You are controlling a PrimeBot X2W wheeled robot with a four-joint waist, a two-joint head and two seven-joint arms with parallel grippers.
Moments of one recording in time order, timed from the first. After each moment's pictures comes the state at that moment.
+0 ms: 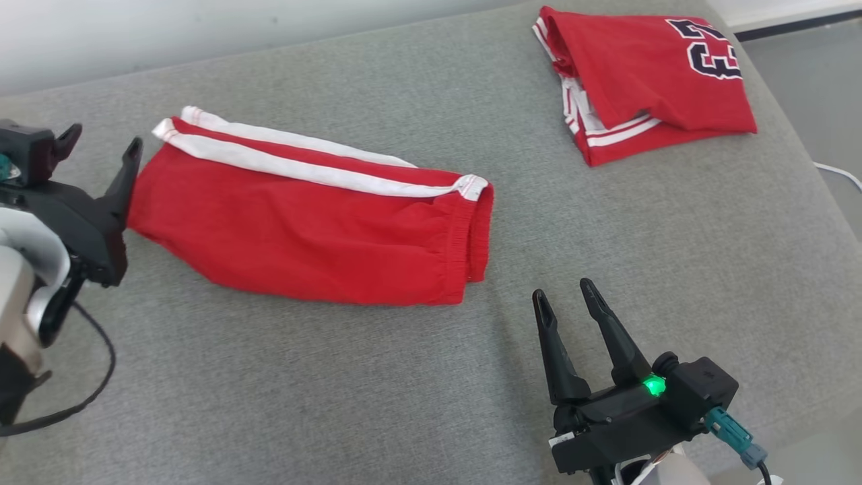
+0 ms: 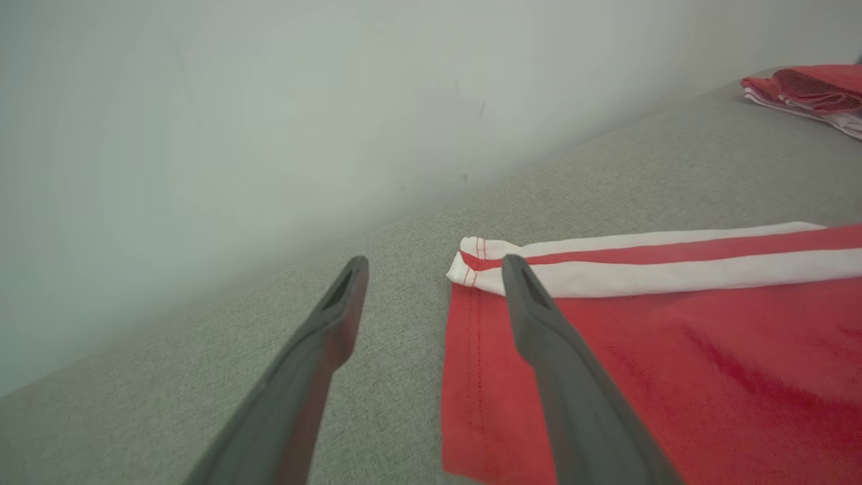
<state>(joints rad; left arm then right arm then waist) -1.01 0.62 -0.80 0.80 -0.80 -0.13 -0.11 -0.15 -0.08 0.21 0.10 0.30 0.13 -0.26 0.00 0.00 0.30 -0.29</state>
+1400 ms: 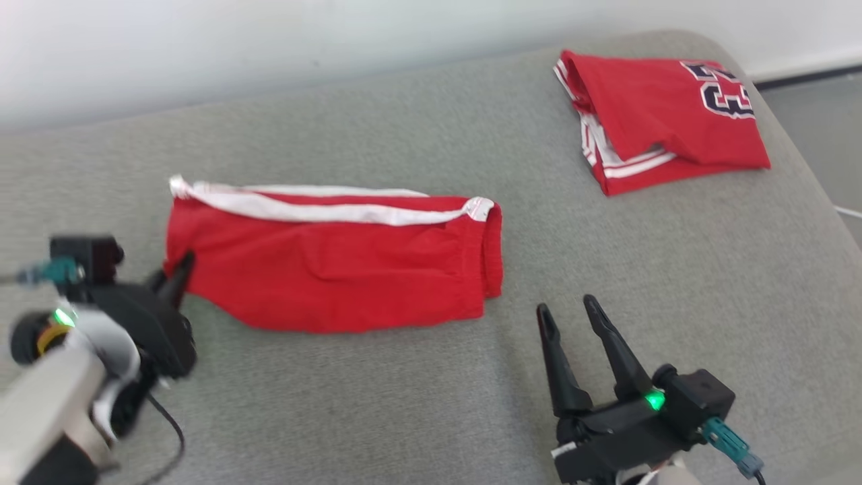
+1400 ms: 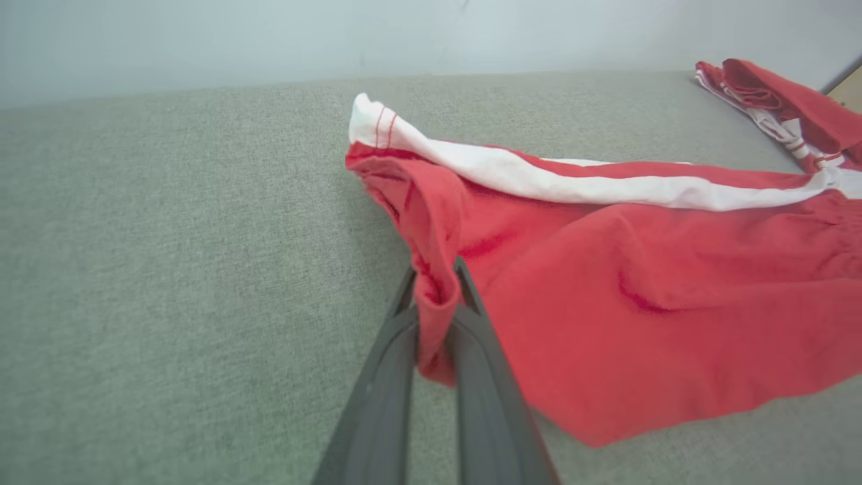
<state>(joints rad) -0.76 0.60 -0.83 0.64 -1.10 -0.08 -0.03 -0.12 -0.06 0.19 0.13 0.29 0.13 -0.26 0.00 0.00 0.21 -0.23</state>
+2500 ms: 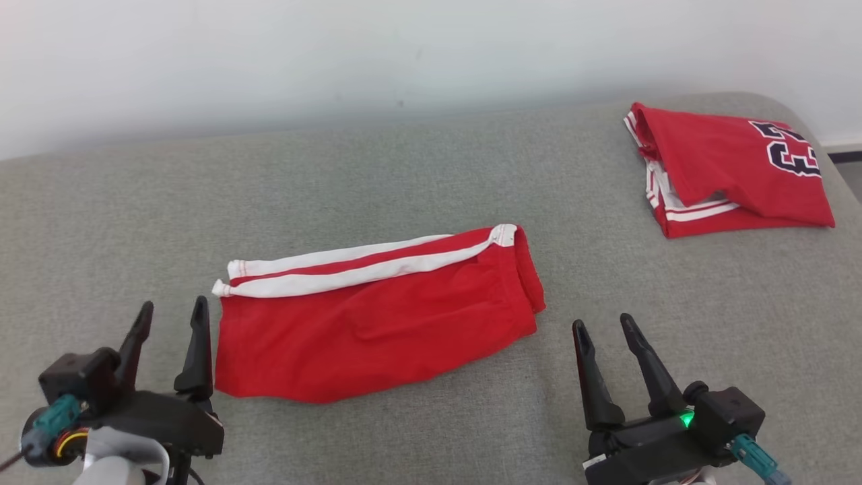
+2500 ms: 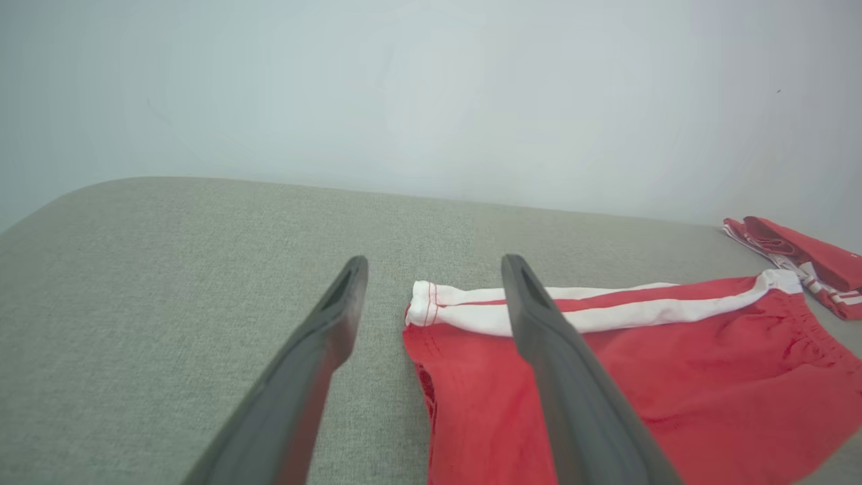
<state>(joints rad) -0.34 0.51 -0.48 0.28 -0.85 0.14 -0.26 -0.07 -0.08 0.12 0.13 0.27 0.13 -0.26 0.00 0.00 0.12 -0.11</state>
